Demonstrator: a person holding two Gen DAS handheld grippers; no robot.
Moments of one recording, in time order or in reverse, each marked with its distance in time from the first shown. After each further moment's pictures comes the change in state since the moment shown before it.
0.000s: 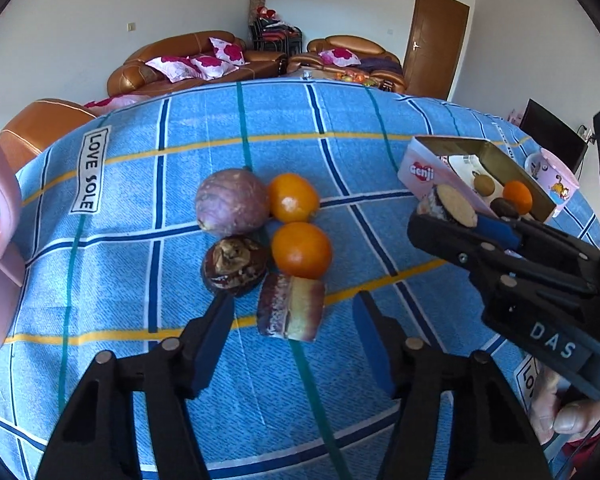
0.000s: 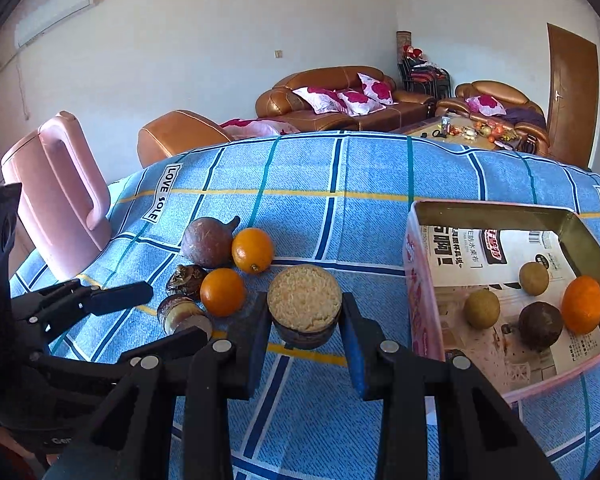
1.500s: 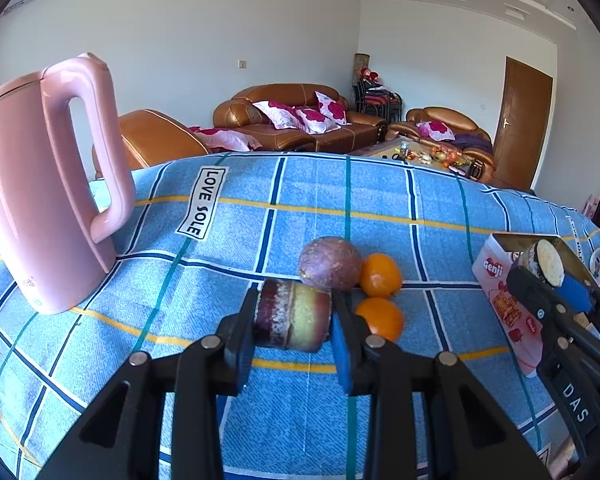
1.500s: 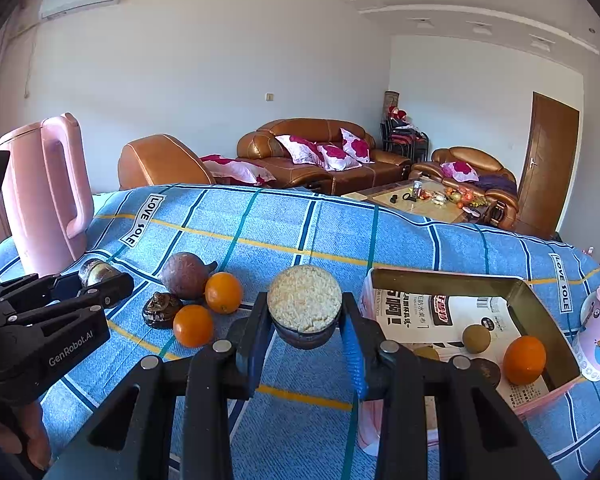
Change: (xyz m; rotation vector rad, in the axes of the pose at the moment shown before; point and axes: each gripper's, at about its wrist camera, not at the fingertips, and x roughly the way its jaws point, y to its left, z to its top) left arm -0.035 0.009 -0.001 -0.223 -0.255 0.312; right arm -0.028 0.006 0.001 -0.141 -0.193 -0.157
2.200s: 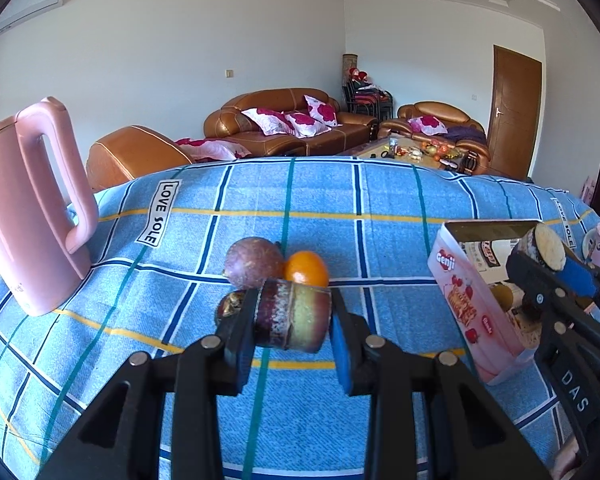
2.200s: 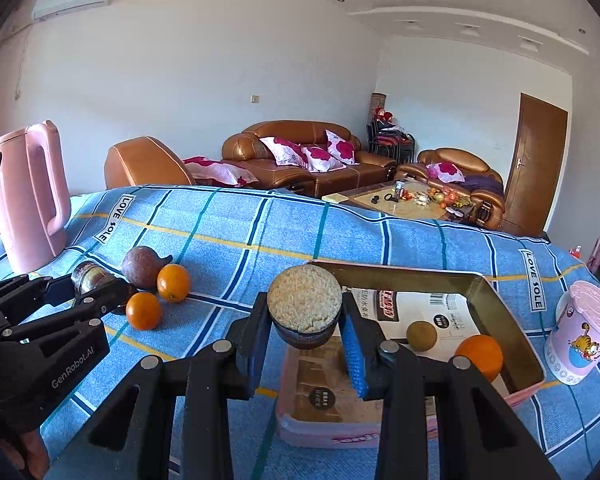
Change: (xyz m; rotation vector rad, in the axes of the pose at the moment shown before) left arm -0.007 -0.066 -0.005 0.065 -0.019 0.010; right arm -0.013 -0.051 -0.008 -0.001 -0.014 -0.054
